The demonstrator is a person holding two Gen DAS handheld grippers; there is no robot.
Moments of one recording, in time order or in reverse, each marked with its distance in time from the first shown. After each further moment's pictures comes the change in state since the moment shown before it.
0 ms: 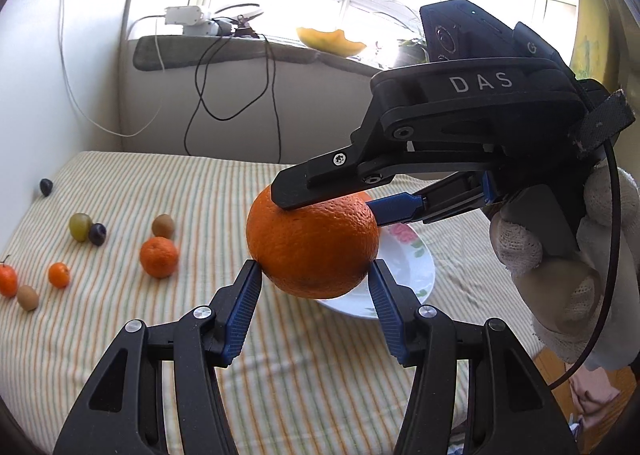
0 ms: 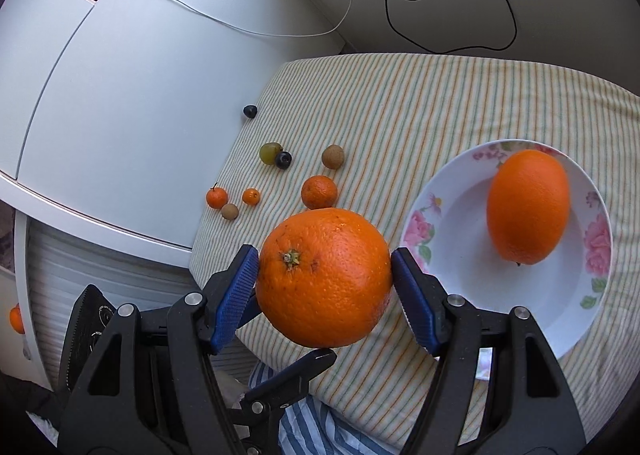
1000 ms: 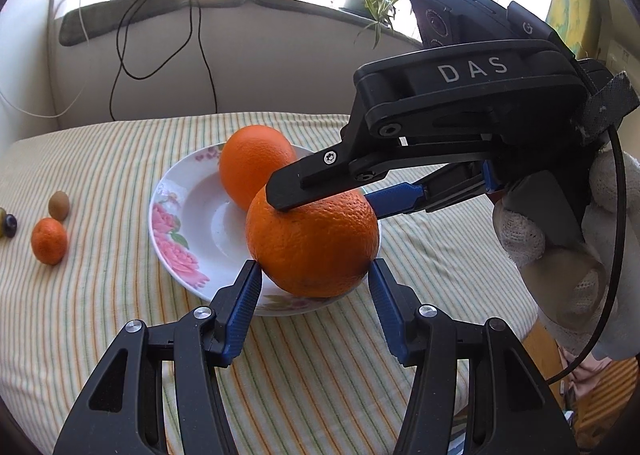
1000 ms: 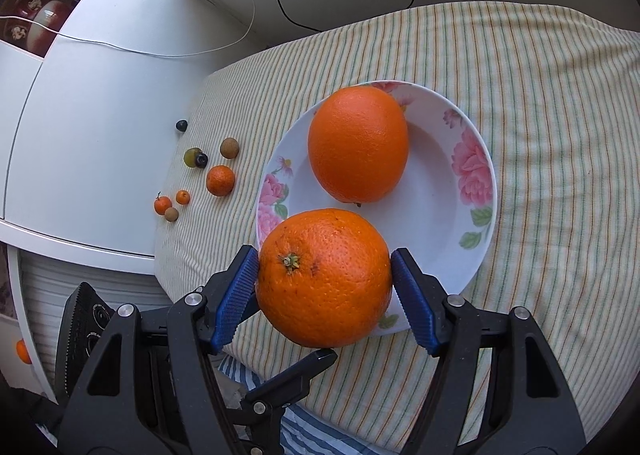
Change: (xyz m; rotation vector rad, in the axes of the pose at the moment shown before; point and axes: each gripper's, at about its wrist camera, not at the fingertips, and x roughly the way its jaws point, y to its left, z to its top) left arm 0.057 -0.058 -0.019 0.076 0.165 -0.099; right arm -0.036 -0.103 -0.037 0.186 -0.001 -0.070
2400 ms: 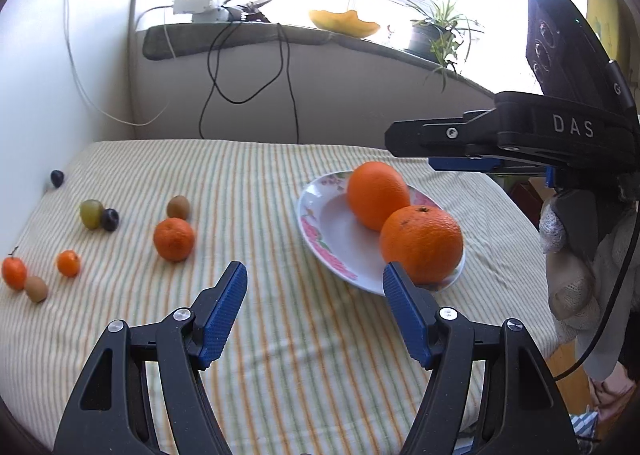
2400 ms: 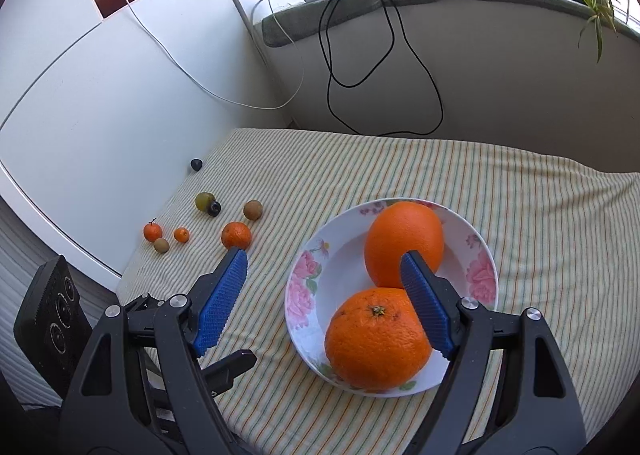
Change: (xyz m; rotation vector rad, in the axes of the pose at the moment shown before) left arm -0.067 0.063 -0.016 -0.070 -0.123 0.190; right arm -0.018 0.086 -0.014 -0.313 -0.358 -0.150
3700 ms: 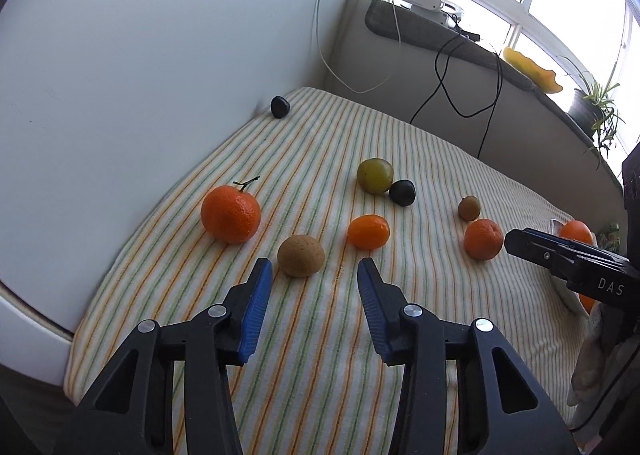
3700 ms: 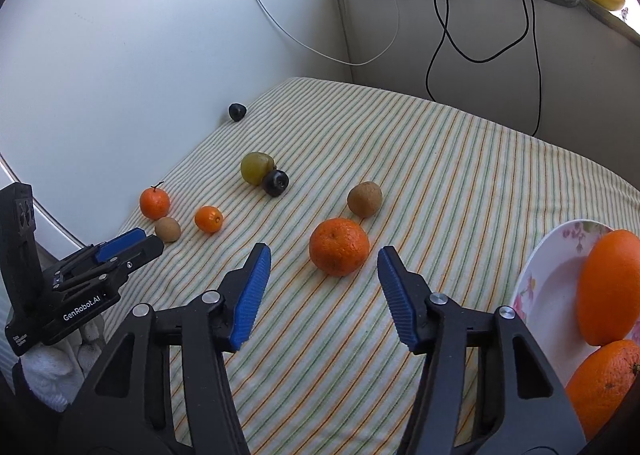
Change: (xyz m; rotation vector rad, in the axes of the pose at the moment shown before) left arm -0.024 0.212 -0.038 -0.331 0.016 0.304; right arm 0.141 0.126 -0.016 -0.168 0.076 -0.004
